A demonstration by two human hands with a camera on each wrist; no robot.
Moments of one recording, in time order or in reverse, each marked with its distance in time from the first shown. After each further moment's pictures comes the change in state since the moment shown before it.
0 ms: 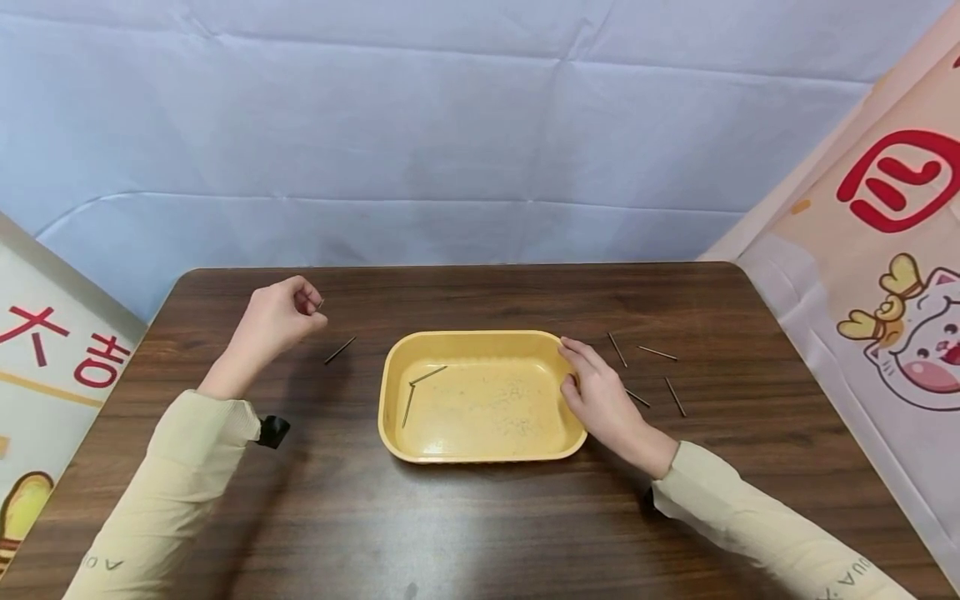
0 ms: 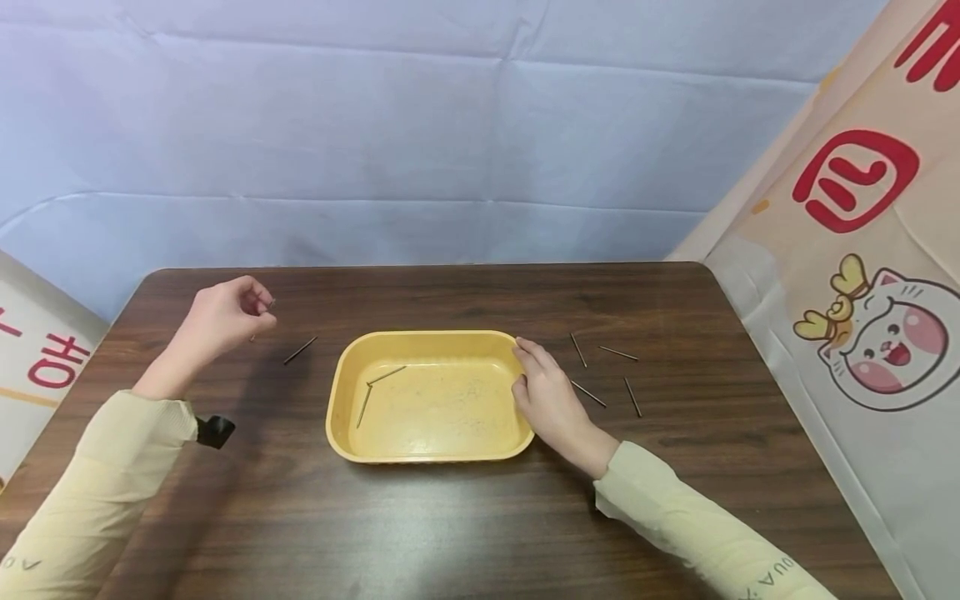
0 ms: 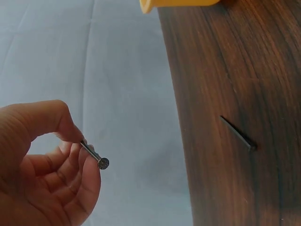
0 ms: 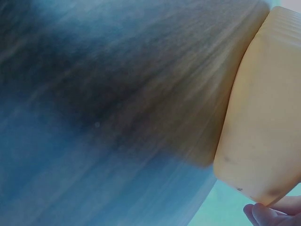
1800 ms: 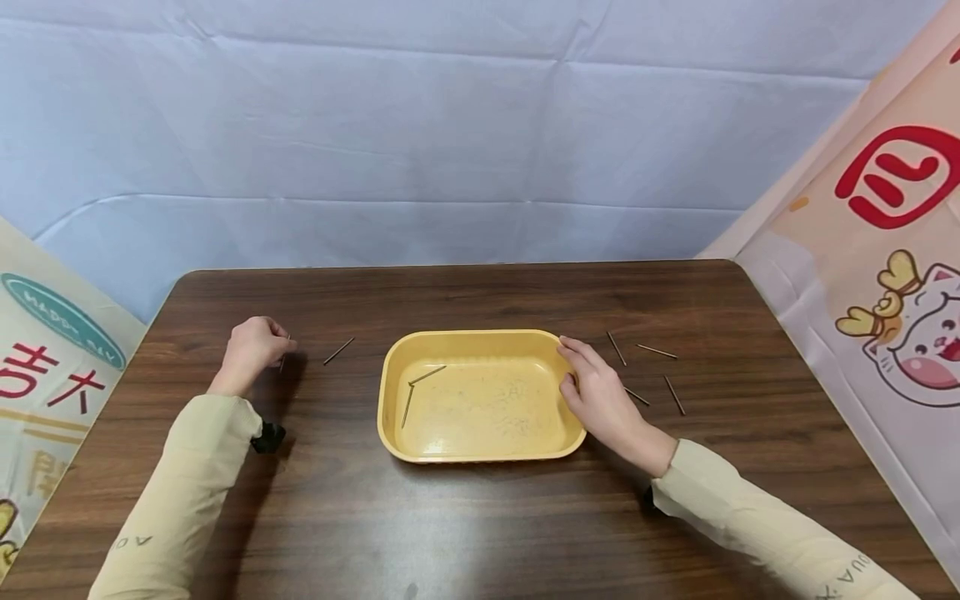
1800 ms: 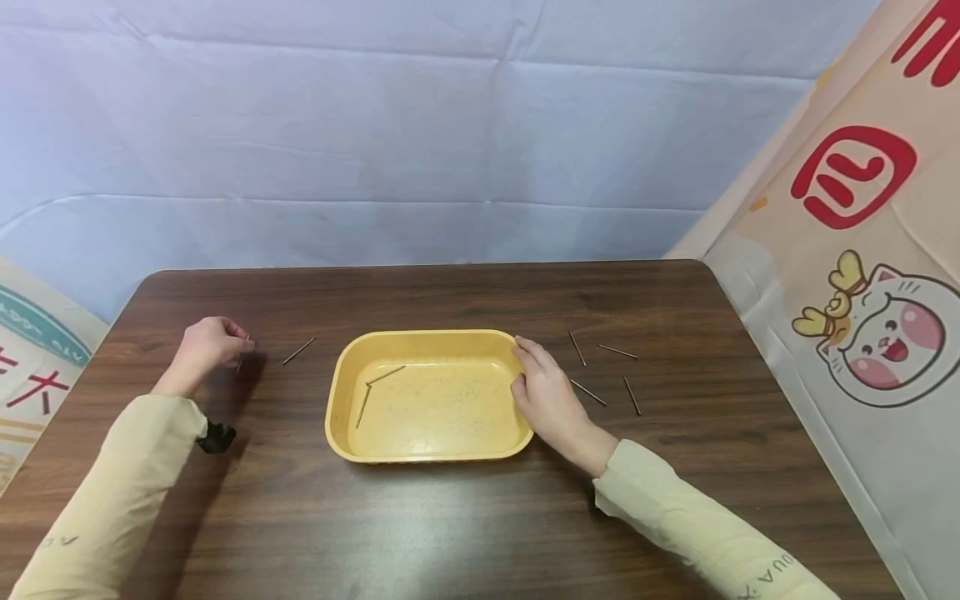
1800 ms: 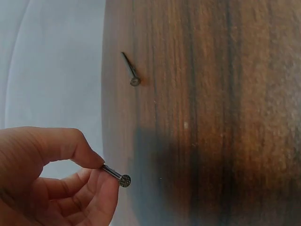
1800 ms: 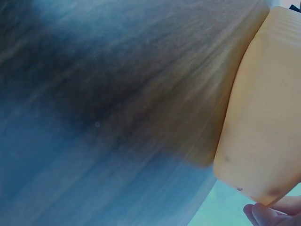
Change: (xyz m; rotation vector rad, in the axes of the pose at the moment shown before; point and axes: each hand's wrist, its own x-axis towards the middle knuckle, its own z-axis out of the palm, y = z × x) left_hand -0.003 -0.069 0.022 -0.013 -0.161 -0.346; right_hand -0.001 0.002 0.000 0.001 0.039 -0.035
